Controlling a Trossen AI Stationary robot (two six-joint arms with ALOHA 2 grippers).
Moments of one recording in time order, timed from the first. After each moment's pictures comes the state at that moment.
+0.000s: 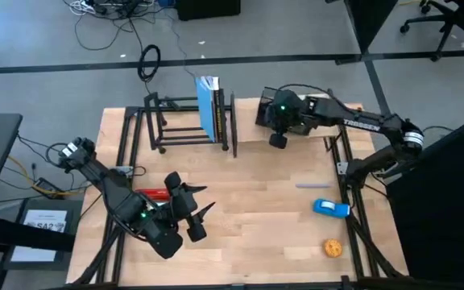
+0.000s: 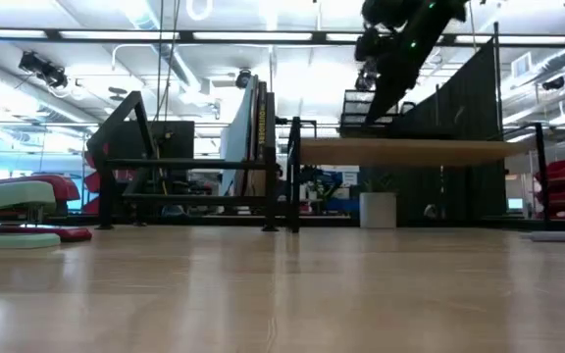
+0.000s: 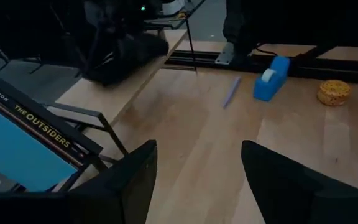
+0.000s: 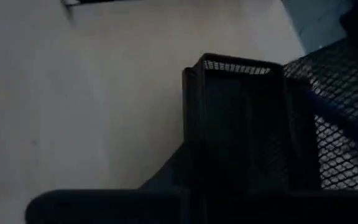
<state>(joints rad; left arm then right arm) -0.70 1.55 1.54 -0.88 -1.07 -0.68 -0.38 1.38 1.21 -0.75 0.12 -0.23</state>
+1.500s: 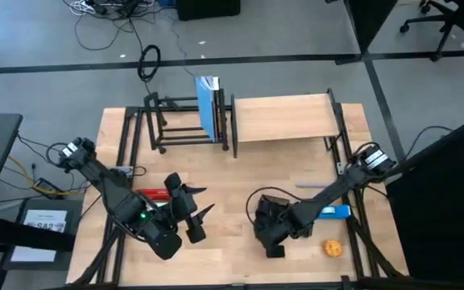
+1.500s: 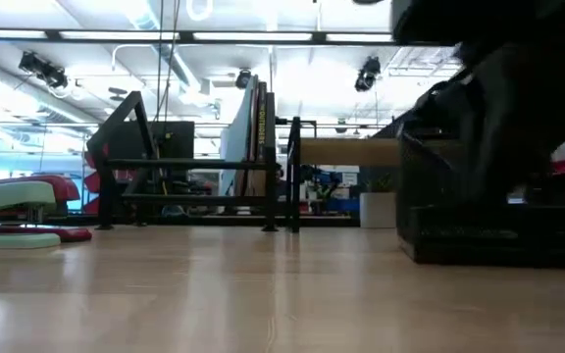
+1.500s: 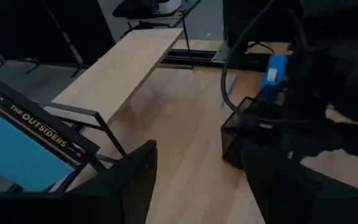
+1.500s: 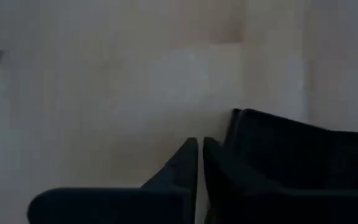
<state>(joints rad) -0.71 1.54 1.54 -0.88 -1.06 -0.68 0.60 1.83 1.19 -0.51 0.15 0.54</state>
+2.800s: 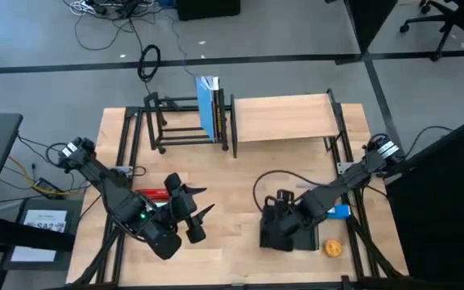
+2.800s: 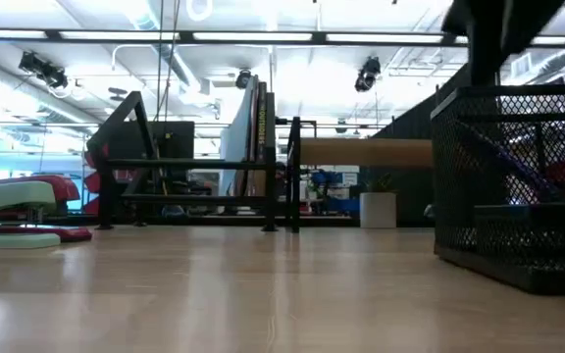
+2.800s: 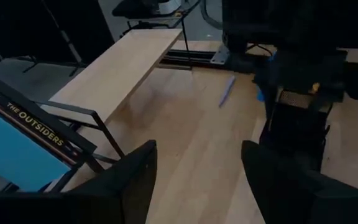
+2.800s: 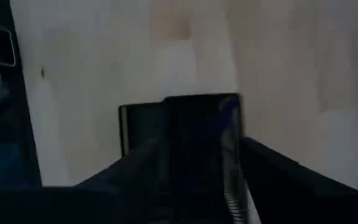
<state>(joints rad) -0.71 1.54 1.53 -0.86 -1.06 -0.69 0.57 1.72 1.41 -0.96 0.18 0.72</state>
